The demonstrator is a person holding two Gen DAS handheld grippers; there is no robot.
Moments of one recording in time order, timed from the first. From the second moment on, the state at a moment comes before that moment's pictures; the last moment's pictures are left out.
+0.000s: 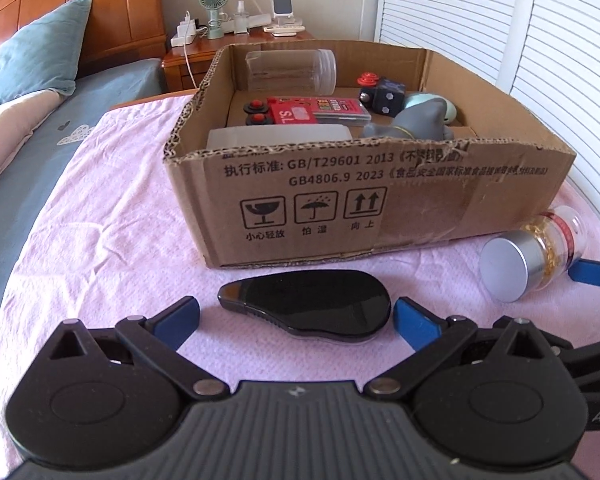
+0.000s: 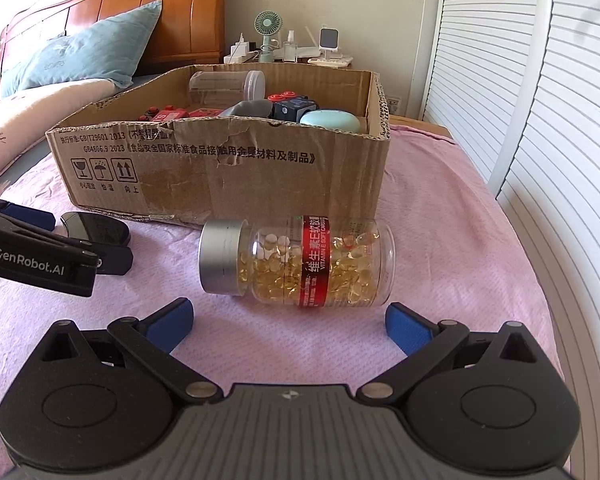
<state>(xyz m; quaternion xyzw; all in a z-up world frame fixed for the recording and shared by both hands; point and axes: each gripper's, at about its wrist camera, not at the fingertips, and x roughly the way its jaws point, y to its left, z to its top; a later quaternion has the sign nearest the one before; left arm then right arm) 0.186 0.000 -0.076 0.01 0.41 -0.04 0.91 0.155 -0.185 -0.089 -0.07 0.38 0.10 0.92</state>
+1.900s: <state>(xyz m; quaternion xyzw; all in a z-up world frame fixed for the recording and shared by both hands) 0.169 0.028 -0.026 0.05 0.44 -0.17 0.88 0.163 -0.185 0.000 -0.09 0.39 0.16 0.90</state>
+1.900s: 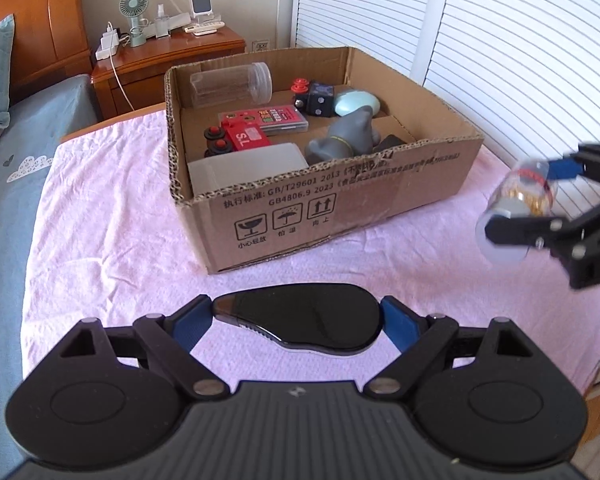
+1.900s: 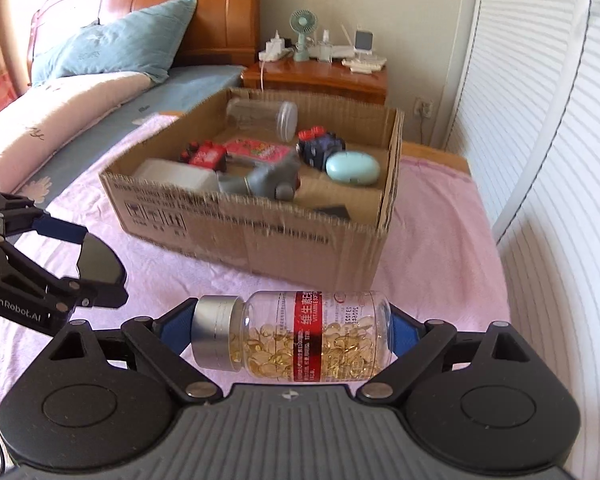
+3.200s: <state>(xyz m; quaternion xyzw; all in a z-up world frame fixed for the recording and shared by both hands) 0.215 0.036 0.035 0.08 0.38 -0.16 0.91 0.282 -0.167 0.037 -0.07 0.42 0.11 0.90</state>
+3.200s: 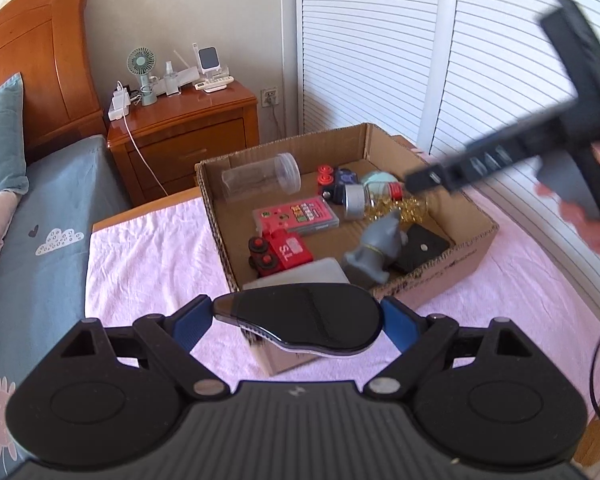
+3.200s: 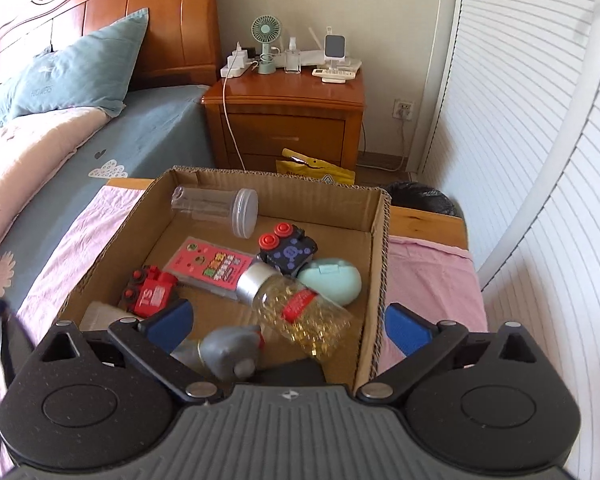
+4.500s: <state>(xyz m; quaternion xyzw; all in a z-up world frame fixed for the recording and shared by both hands) 0.285 -0.021 0.045 0.09 0.35 -0.10 0.93 0.193 -0.176 0.025 -0.06 0.42 0.10 0.90</state>
